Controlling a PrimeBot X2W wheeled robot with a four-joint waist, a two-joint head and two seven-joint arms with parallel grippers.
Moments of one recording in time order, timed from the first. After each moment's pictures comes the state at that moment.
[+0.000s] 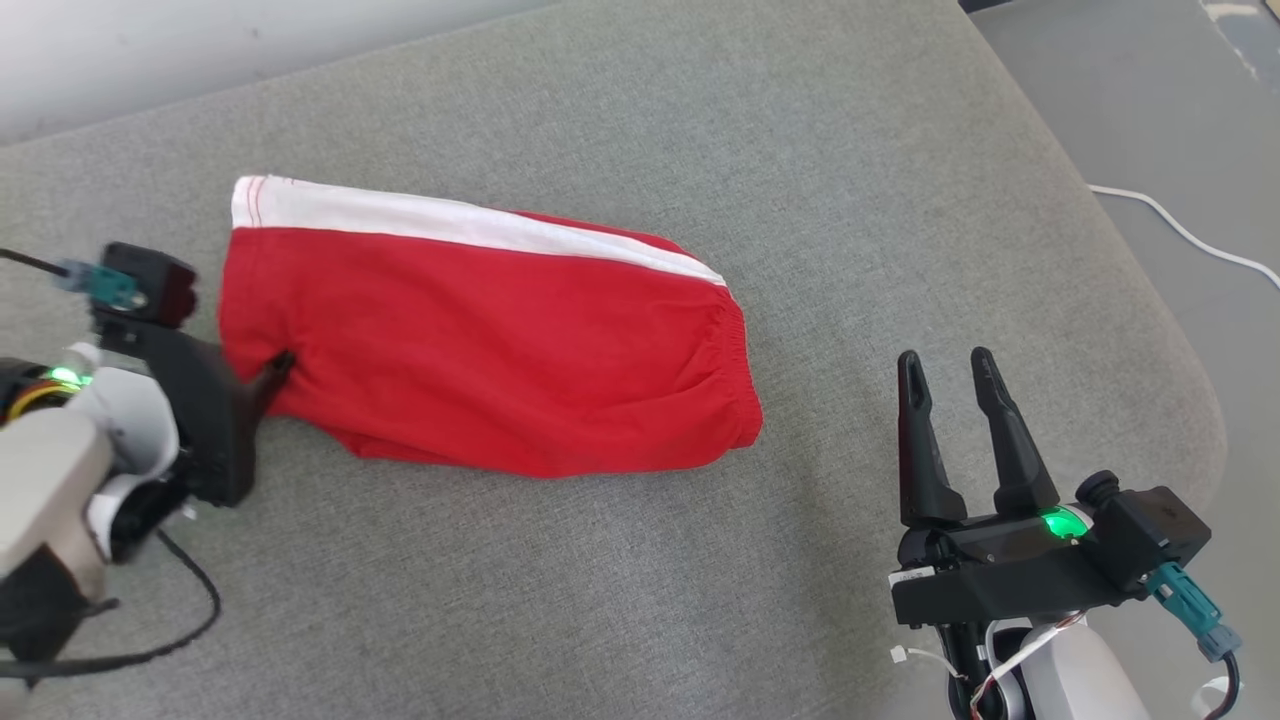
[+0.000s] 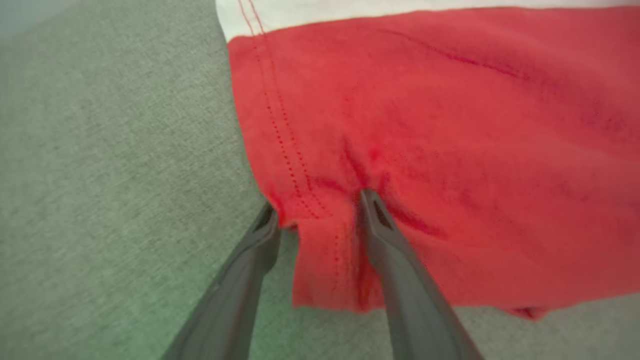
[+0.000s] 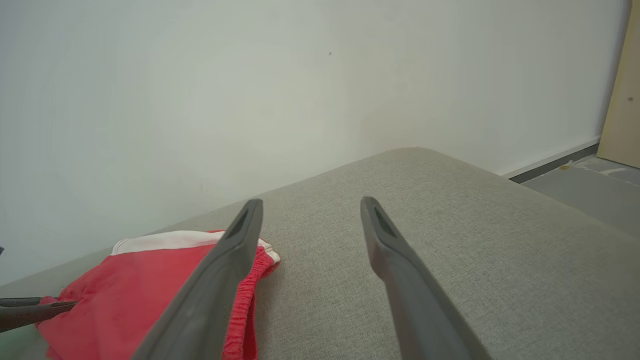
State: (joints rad) left arm -1.04 0.69 -1.16 0.68 -1.18 -0.12 0.27; right arm -0.20 -0.05 0.07 0.08 0.34 0.13 -0.26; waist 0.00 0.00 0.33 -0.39
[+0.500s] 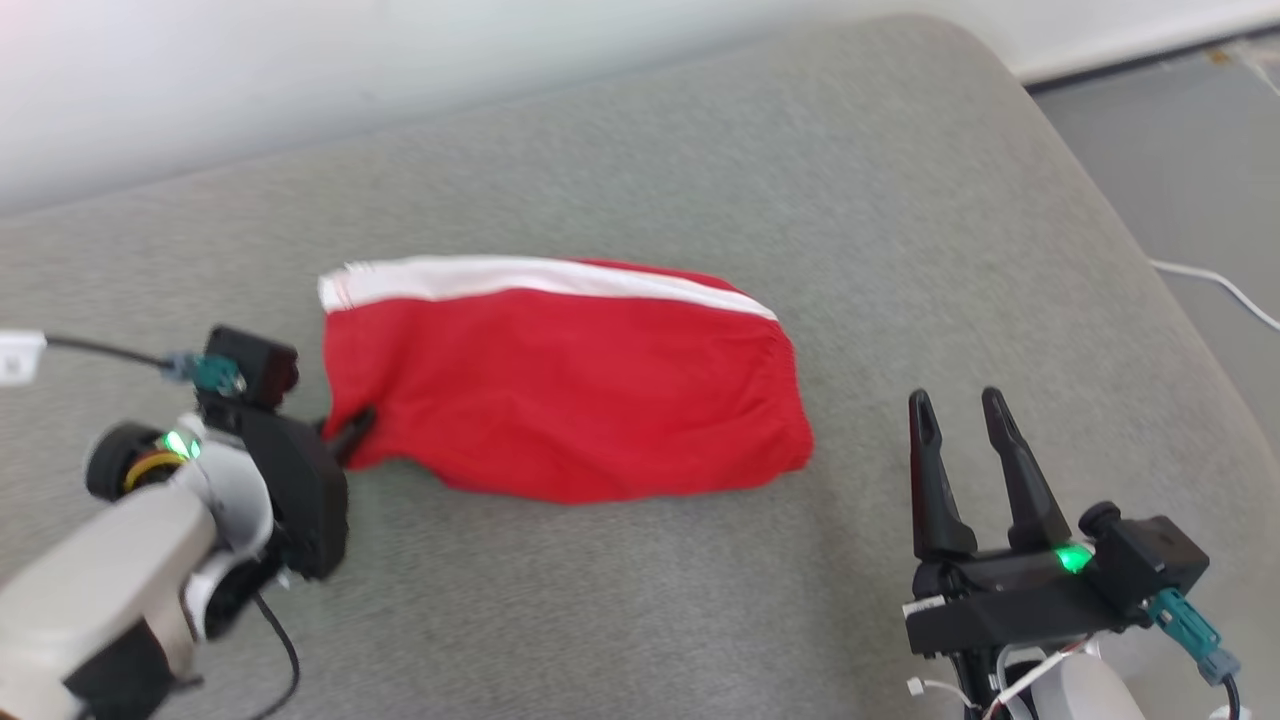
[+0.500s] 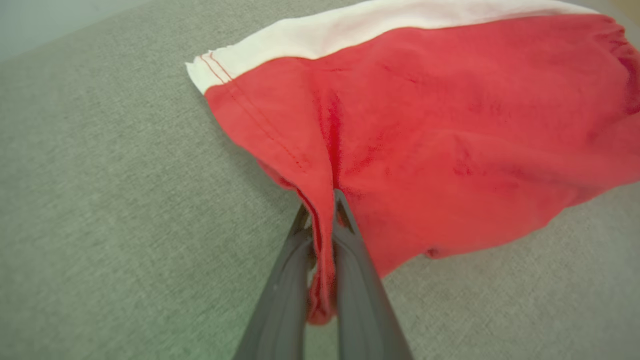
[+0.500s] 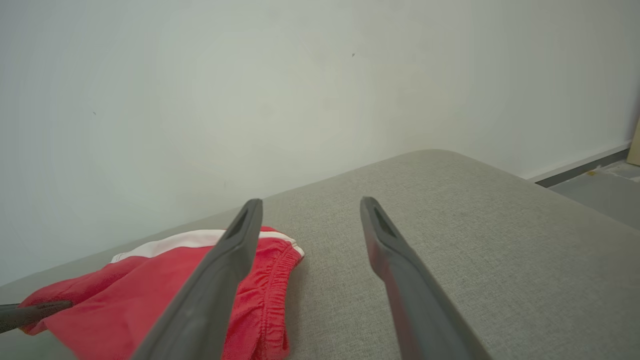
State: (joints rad) left arm -0.94 0.63 -1.17 0.59 -1.17 -0.10 0.13; right arm -0.16 -0.06 0.05 0.11 0.31 0.13 -0.26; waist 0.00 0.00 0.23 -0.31
